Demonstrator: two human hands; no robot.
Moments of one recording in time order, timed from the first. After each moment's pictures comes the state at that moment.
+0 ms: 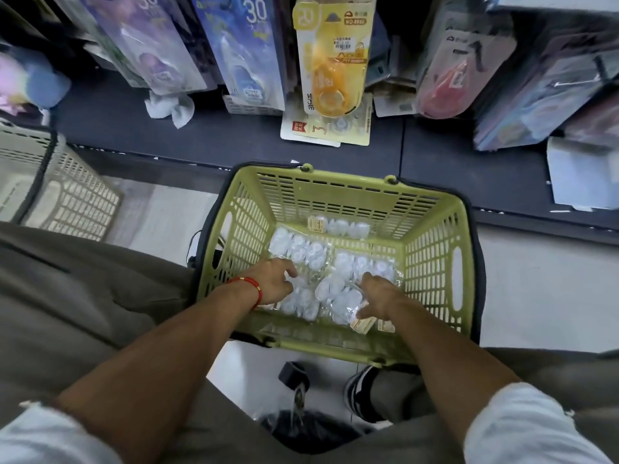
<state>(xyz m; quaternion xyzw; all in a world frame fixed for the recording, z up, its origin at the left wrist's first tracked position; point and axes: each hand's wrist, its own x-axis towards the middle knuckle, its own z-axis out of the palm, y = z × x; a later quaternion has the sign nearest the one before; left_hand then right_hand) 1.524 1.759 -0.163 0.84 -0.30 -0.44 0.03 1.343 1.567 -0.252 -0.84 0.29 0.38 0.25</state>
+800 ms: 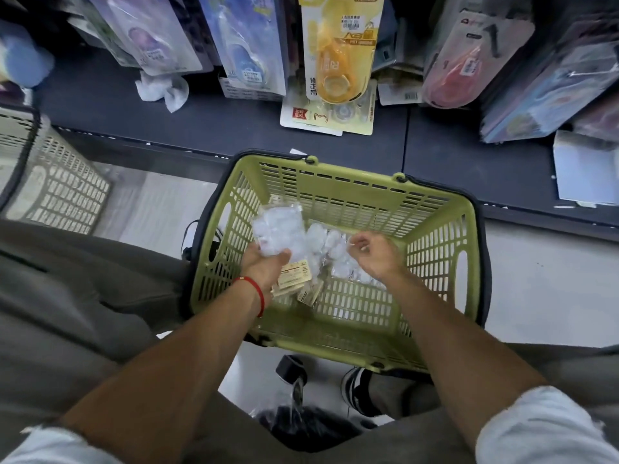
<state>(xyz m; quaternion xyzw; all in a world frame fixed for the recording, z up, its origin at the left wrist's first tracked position) 1.500 1.750 -0.159 0.71 0.22 -0.41 0.53 1.386 1.552 -0.225 -0.80 0.41 0.12 0.43</state>
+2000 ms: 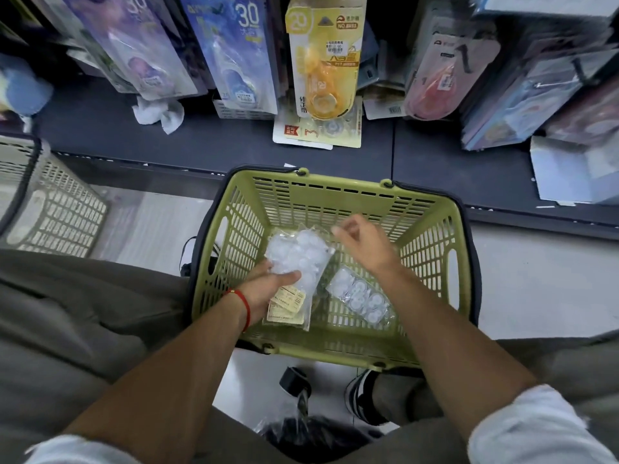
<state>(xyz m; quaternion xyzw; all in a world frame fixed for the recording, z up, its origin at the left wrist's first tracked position) 1.507 1.769 -0.168 0.69 0.12 -0.54 0.47 1.408 1.553 -0.193 -0.83 0.36 0.08 0.41</state>
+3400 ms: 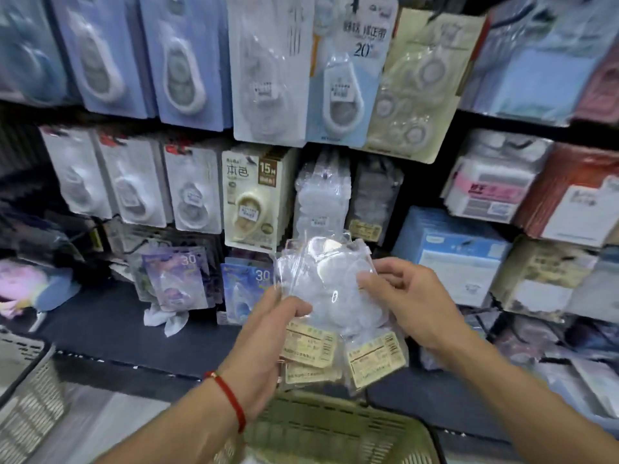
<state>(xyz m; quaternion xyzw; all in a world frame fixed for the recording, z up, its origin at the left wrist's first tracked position) 1.564 1.675 0.104 0.55 -0.12 -0.37 0.74 1.449 1.498 0.145 -0.76 0.21 -0.22 0.57</state>
